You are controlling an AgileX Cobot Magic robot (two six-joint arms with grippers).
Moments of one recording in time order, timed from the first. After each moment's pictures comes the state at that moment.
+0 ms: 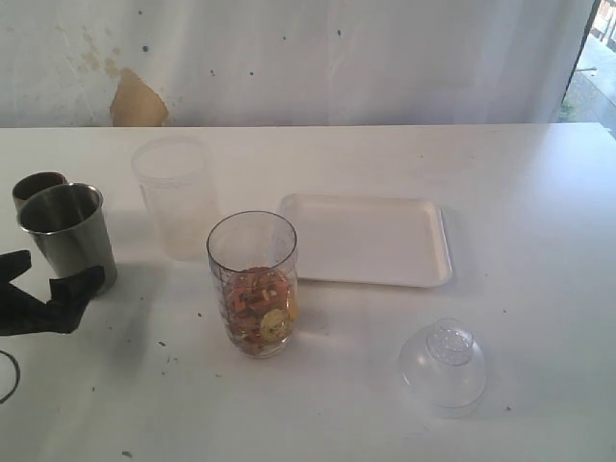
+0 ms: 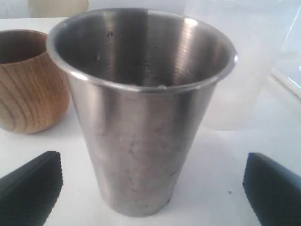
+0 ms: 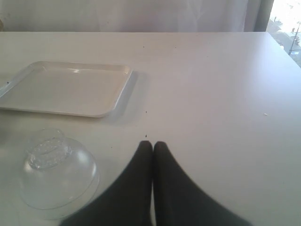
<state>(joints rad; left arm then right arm) 0.14 1.92 -0.31 0.53 -1.21 -0.13 -0.02 0.00 0.00 0.00 0.34 0.04</state>
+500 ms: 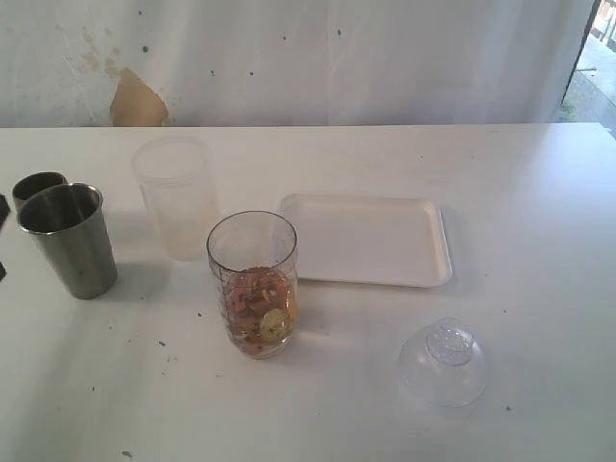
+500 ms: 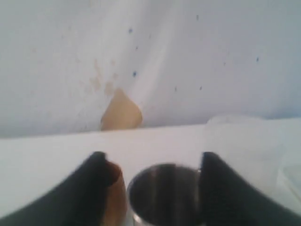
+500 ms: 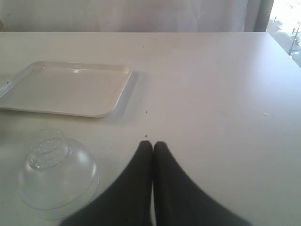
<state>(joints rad) 0.14 1.40 -0.13 0.34 -1.21 -0.15 -0.02 0.00 0.00 0.00 0.34 0.04</state>
